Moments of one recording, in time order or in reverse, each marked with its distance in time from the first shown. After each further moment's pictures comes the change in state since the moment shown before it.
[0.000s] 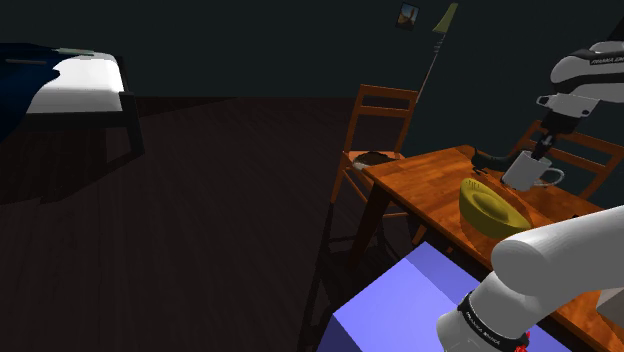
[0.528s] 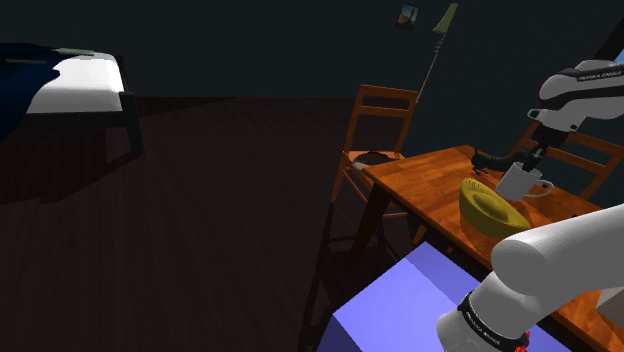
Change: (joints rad) arm -0.002 0.014 -0.031 -0.094 -0.013 0.108 0.005
